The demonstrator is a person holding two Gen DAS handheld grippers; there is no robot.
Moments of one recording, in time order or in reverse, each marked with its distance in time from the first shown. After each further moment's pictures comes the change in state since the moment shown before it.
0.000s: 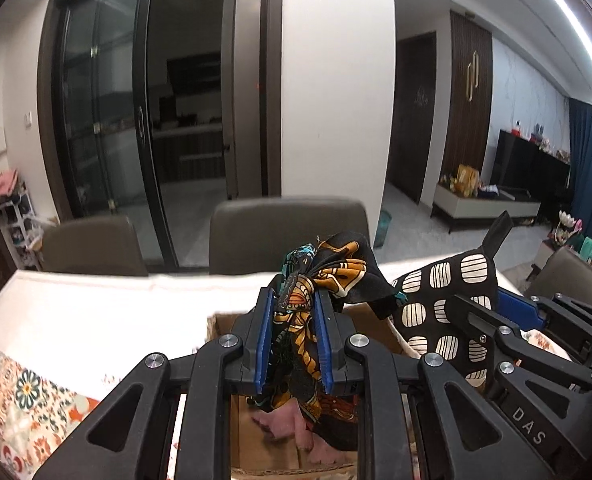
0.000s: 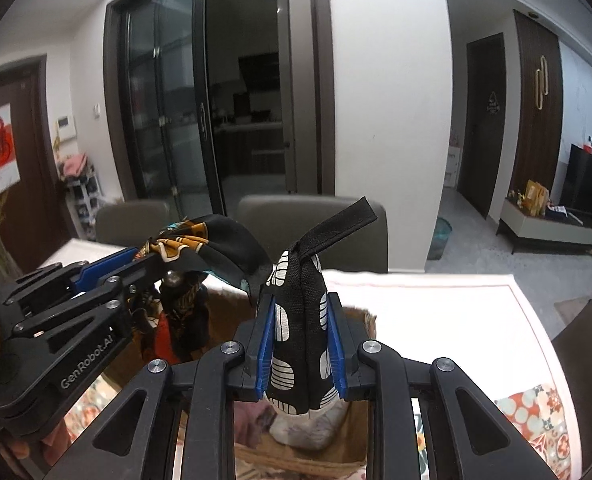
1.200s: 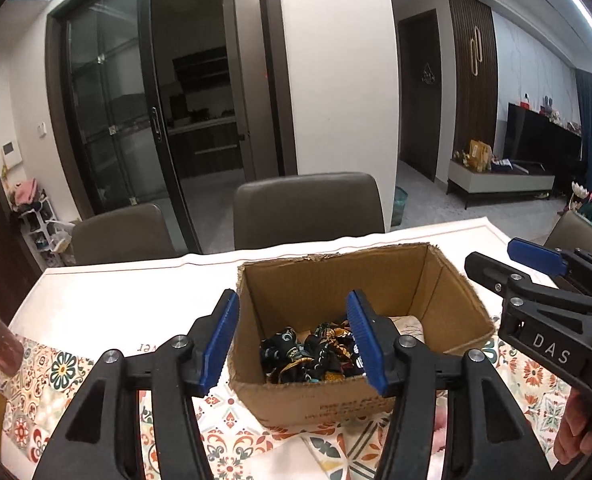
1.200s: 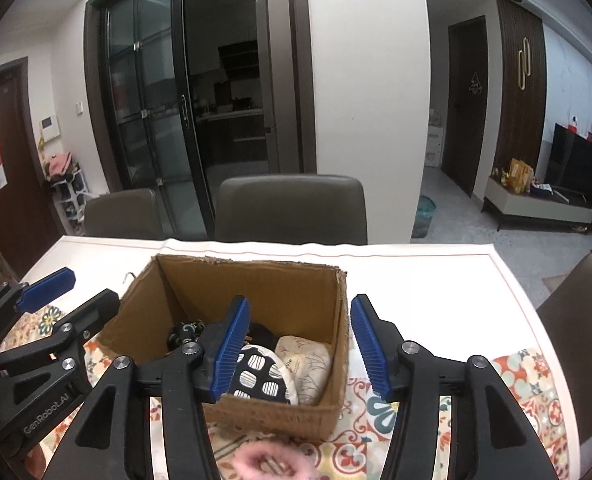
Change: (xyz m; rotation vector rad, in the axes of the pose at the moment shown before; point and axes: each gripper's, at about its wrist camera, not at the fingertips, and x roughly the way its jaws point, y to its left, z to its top) left arm -0.048 -0.008 -0.029 0.065 0.052 0.082; right arm -0.039 -0.018 -0.021 0.062 0.032 -0.051
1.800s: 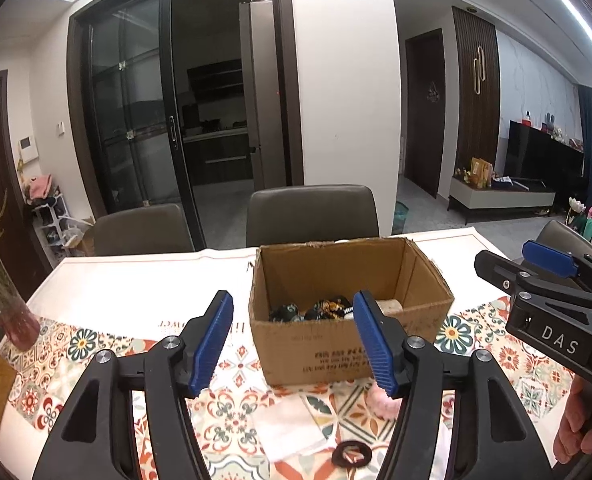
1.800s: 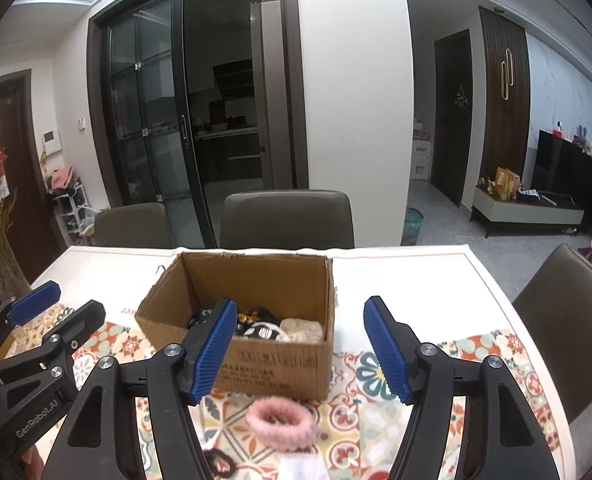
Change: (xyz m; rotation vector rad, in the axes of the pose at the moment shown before) left arm -0.078 0.007 -0.030 -0.040 -0.055 0.017; right arm -0.077 0.006 -0.028 0.016 -0.057 -0.023
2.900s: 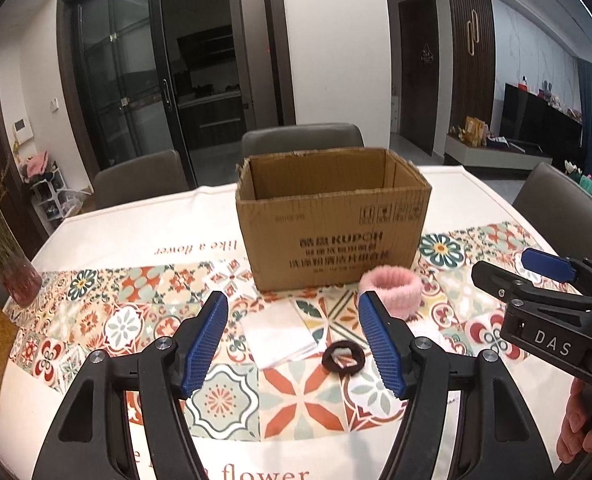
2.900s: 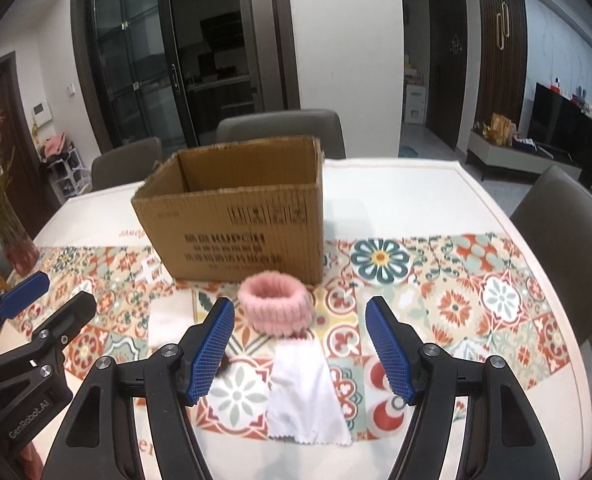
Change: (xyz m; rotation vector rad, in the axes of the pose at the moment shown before) left arm -0.033 -0.015 -0.094 0.034 0.141 -0.005; right arm -0.022 -0.007 -0.096 0.042 0.207 -0.010
